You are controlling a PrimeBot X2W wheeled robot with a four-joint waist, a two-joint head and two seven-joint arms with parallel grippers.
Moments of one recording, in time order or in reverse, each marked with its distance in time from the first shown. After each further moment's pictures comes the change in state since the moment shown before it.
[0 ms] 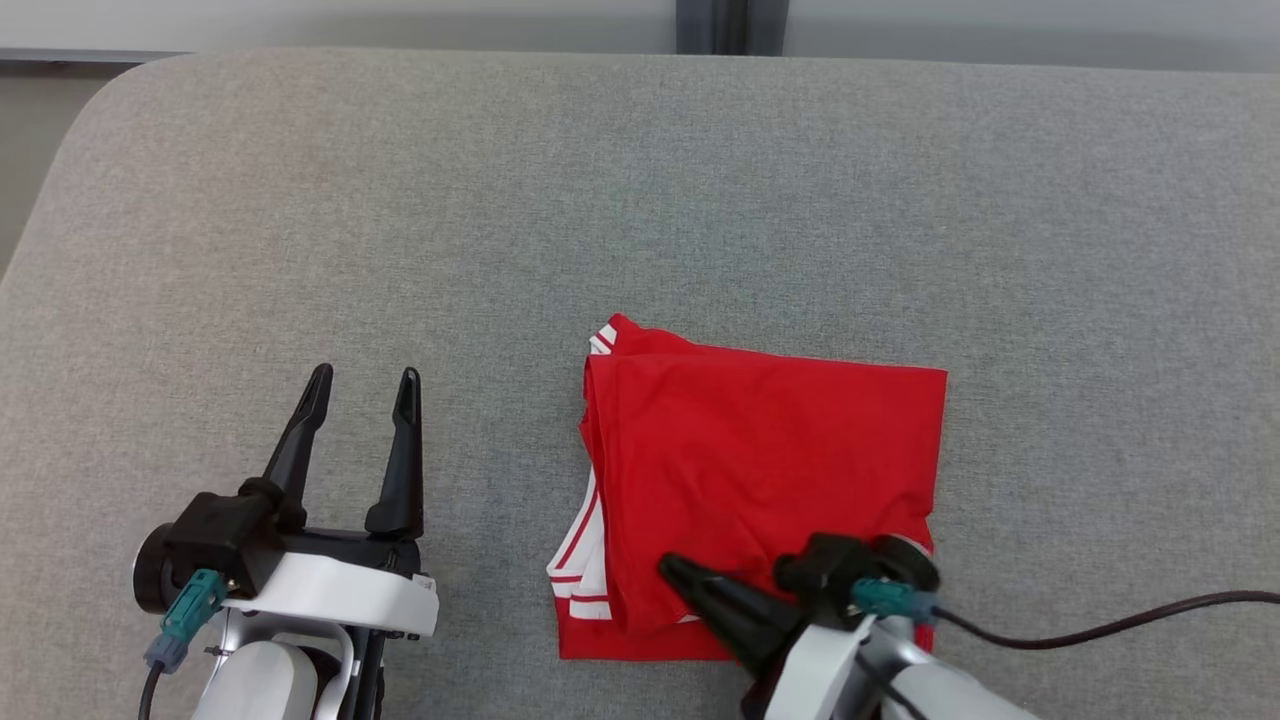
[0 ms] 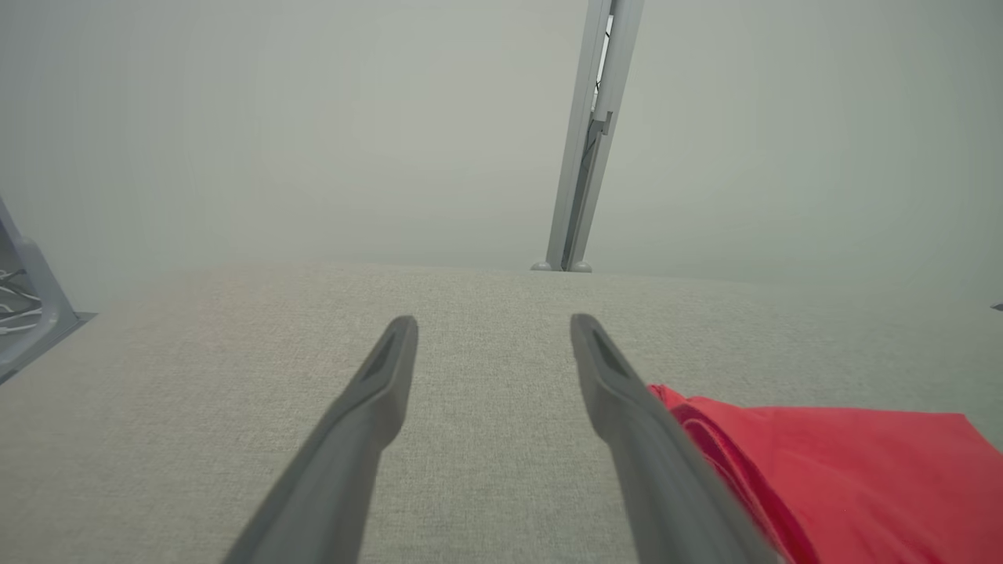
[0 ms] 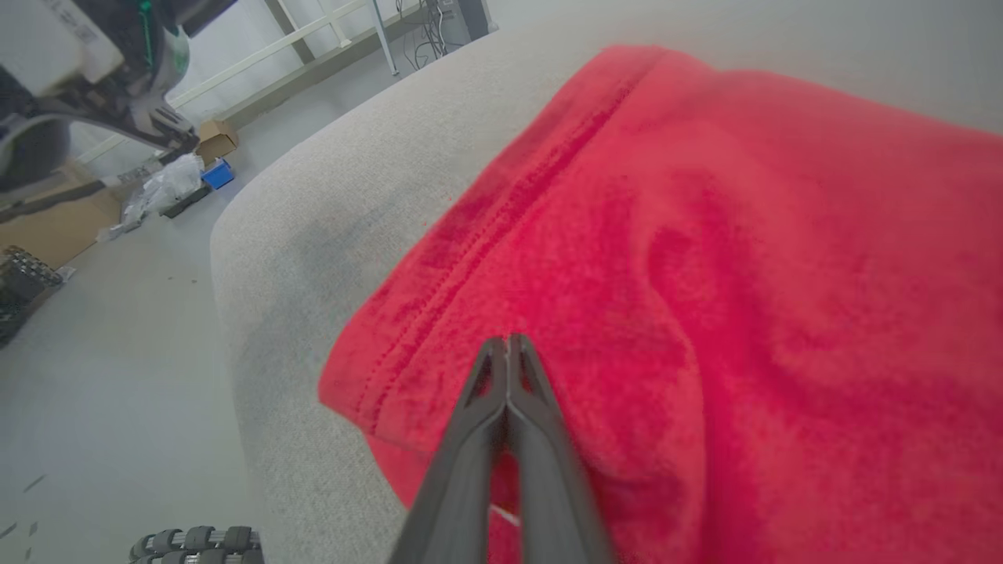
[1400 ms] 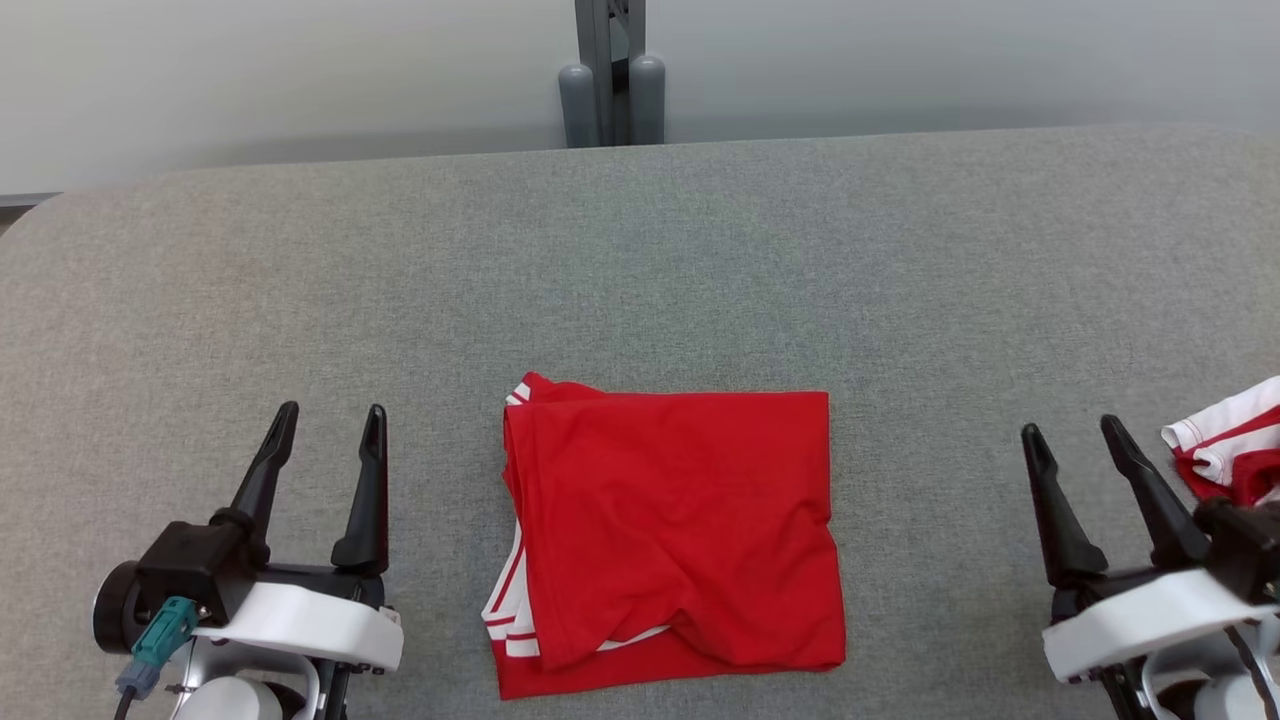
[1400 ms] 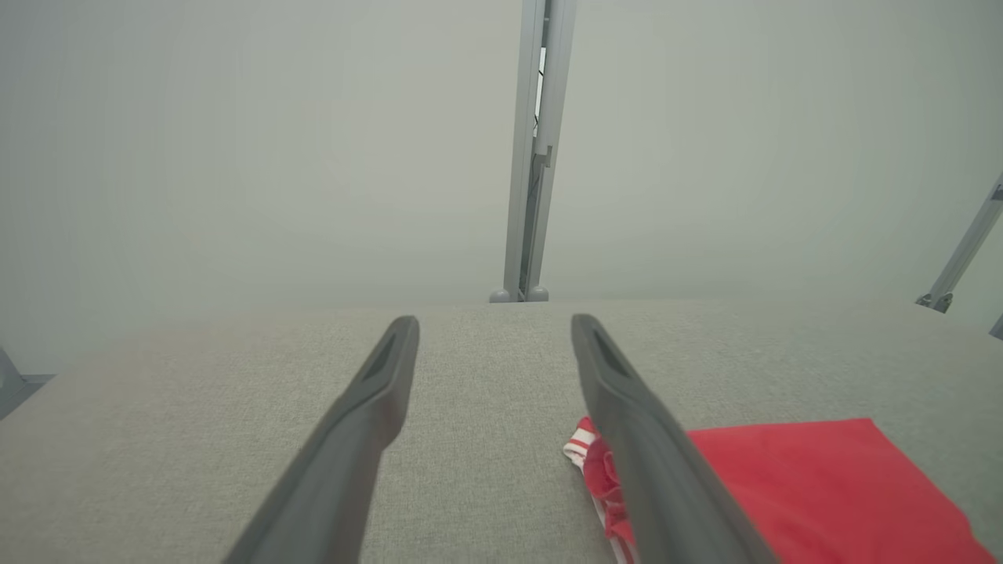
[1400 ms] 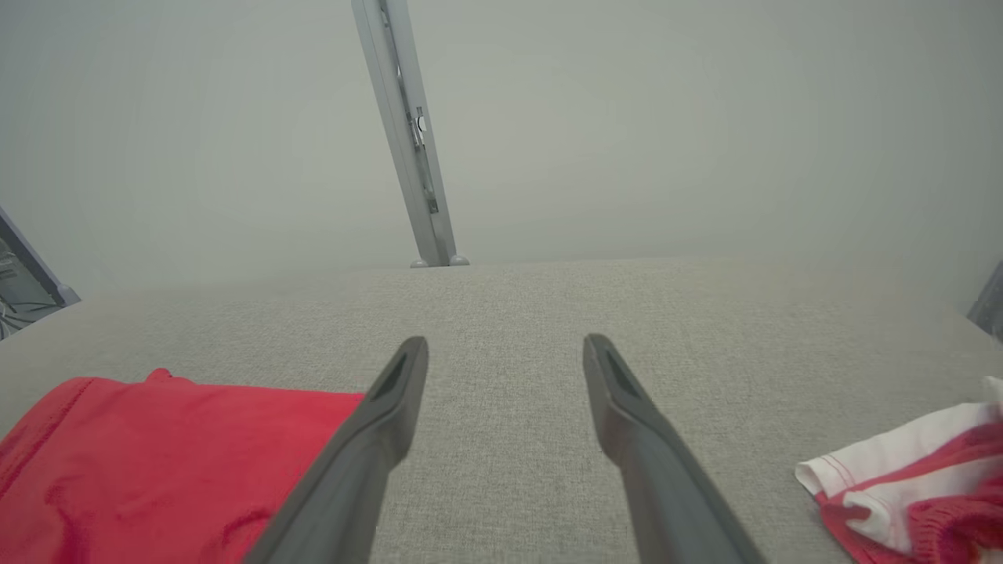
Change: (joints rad) left arm 0.056 0.064 0.007 -0.029 -0.011 0.031 0.030; right arm 0.340 0.076 -0.881 -0.245 -0.251 0.000 0.015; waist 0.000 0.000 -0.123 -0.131
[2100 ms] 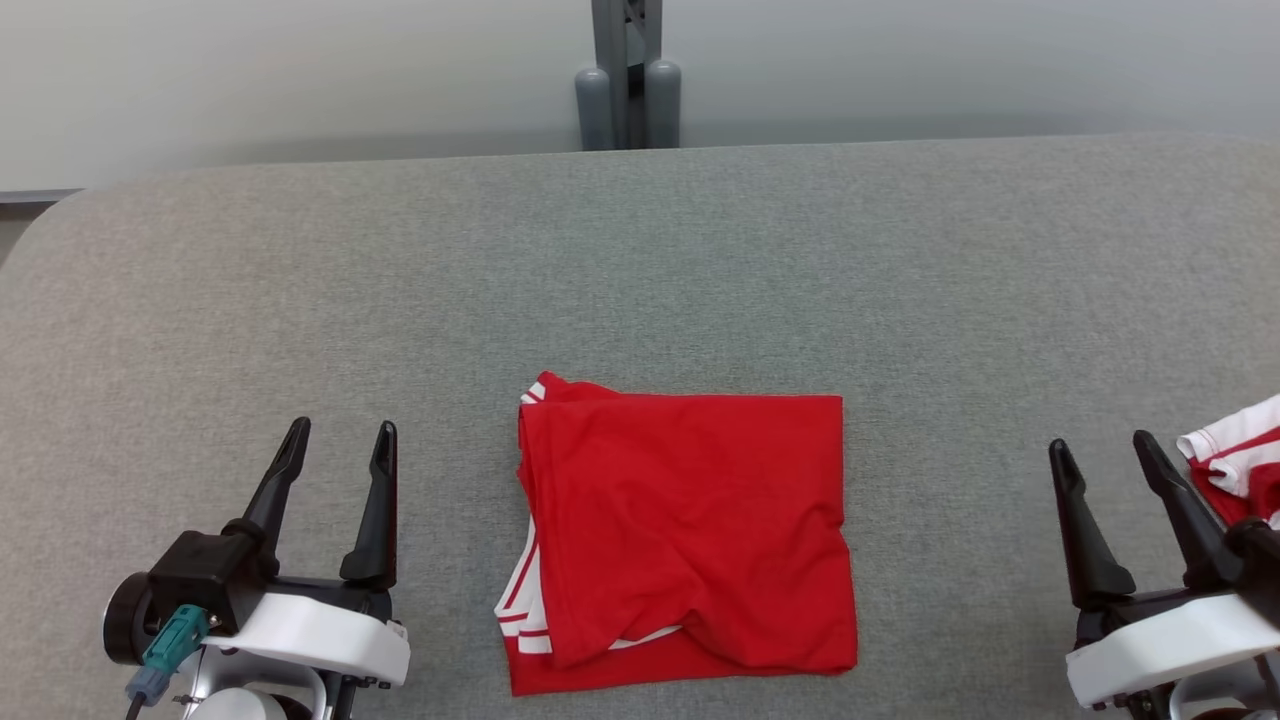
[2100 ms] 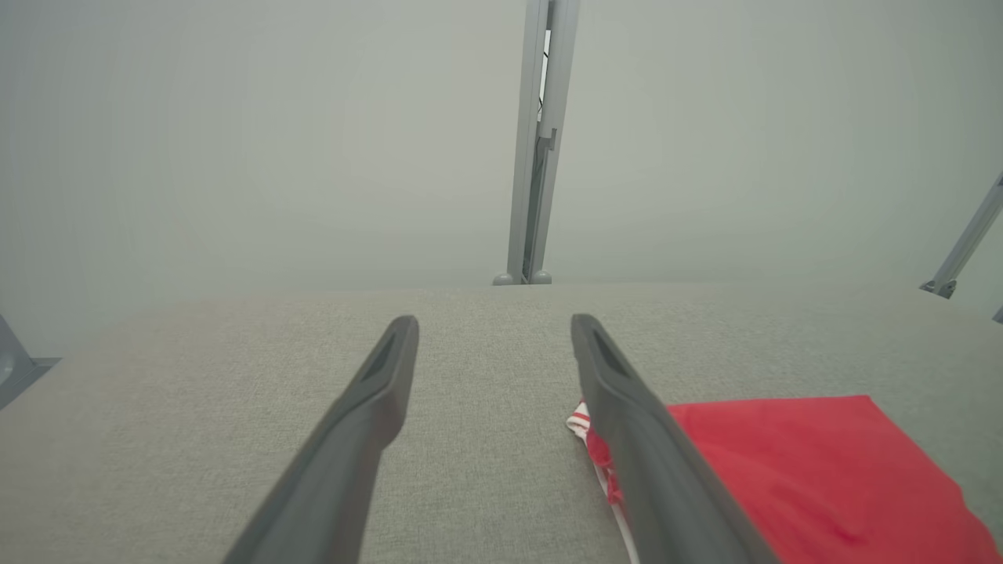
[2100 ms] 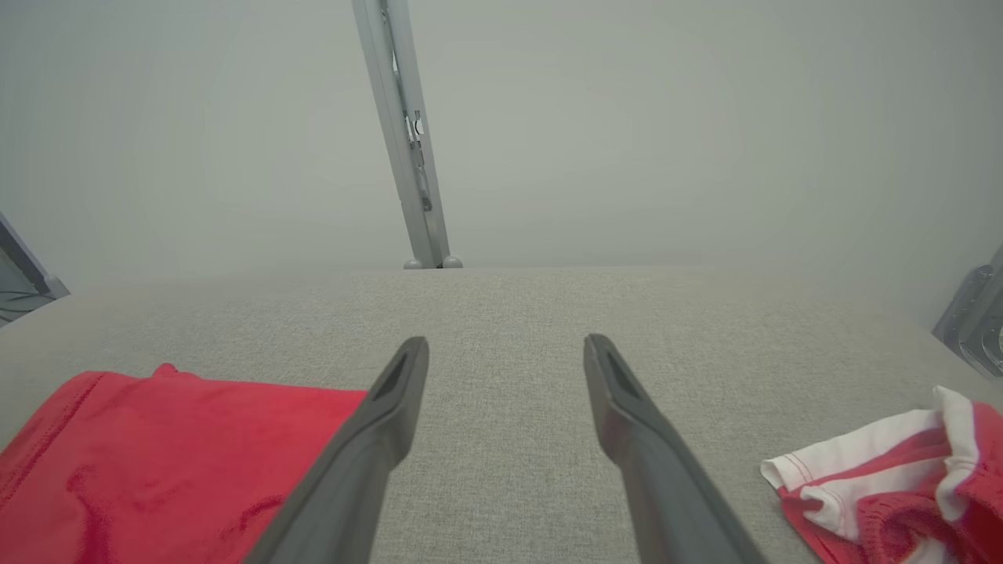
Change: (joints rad) left arm 0.022 0.009 -0.021 -0.002 -0.010 0.008 0.013; right arm 0.117 0.039 -0.088 -0.190 -0.064 0.000 0.100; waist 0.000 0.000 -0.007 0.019
